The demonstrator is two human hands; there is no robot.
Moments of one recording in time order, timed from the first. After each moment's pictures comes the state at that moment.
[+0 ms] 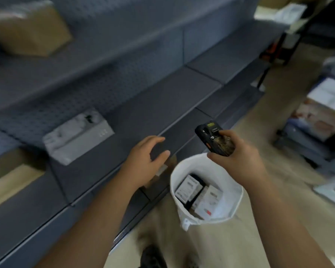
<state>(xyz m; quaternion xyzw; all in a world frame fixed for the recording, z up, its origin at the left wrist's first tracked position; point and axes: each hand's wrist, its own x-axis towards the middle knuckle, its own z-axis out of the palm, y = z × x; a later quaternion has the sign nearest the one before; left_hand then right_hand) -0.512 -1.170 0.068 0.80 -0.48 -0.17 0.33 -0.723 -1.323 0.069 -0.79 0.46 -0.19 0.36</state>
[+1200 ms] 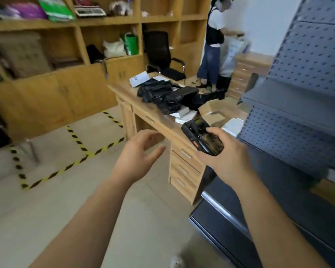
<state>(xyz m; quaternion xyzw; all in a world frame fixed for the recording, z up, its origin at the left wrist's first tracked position) -0.632 -0.221 0.178 0.88 0.20 0.24 0.35 -0.495 -0.420 0.189 -0.85 -0.33 -0.01 0.41</state>
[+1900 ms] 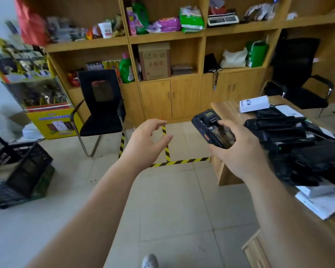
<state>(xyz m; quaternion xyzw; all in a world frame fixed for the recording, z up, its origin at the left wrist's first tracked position) -0.597 0.087 0.219 0.80 0.45 0.33 0.22 -0.367 0.002 0.198 -0.68 -0.57 0.06 0.45</state>
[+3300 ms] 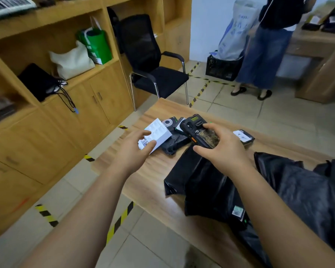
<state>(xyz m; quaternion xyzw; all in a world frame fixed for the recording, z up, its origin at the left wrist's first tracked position) 0.003 0.567 0.112 0.90 0.18 0.12 0.38 0.085 0.322 0.129 -0.89 -0.17 0.03 0.41</state>
